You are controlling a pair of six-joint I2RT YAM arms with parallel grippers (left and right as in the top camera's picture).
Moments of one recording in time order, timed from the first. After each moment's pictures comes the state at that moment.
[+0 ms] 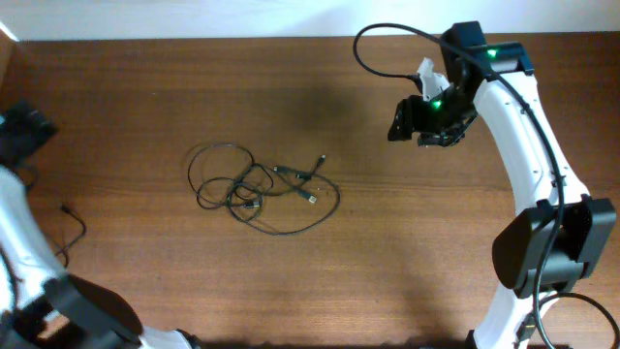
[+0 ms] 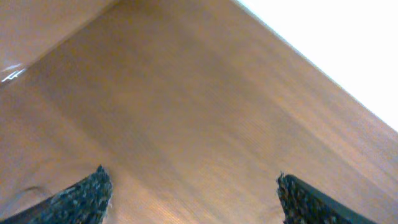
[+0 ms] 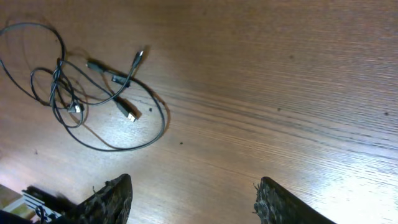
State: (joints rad) left arm 0.67 1.67 1.61 -0.75 0.15 -0.13; right arm 0.12 1.99 1.91 -1.36 -0.39 0.12
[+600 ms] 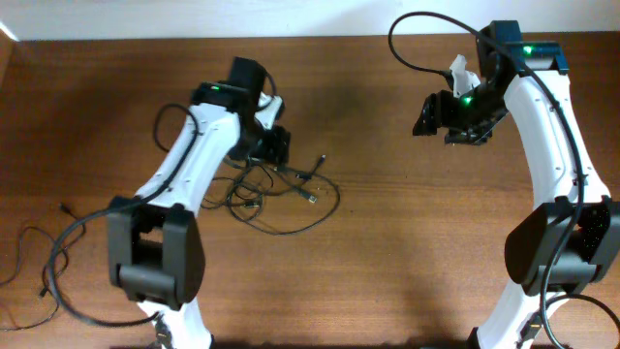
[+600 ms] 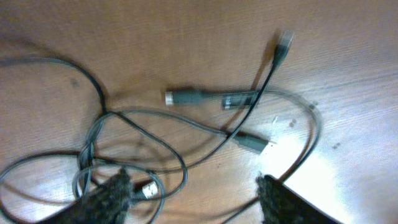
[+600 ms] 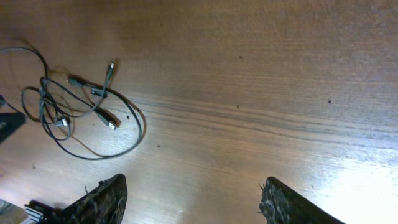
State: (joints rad) left arm -0.25 1.96 1.62 -1.08 0.16 -0.04; right arm 0.01 1.99 1.91 -1.38 -0.38 0.10
